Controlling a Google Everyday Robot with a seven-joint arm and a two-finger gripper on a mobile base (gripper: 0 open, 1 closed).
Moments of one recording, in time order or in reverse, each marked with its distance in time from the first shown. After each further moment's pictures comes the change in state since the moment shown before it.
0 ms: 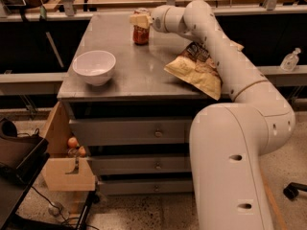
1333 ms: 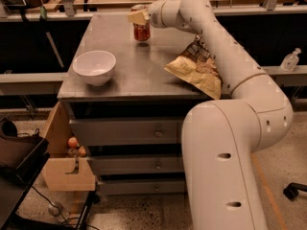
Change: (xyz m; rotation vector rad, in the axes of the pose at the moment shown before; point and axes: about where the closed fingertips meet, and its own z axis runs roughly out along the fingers) arm -0.011 0.011 0.002 -0.012 0.066 -0.070
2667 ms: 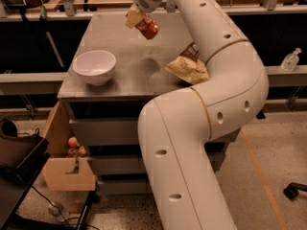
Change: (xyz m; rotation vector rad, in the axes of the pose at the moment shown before) arm -0.004 0.047 -0.034 -0.059 0.584 -0.406
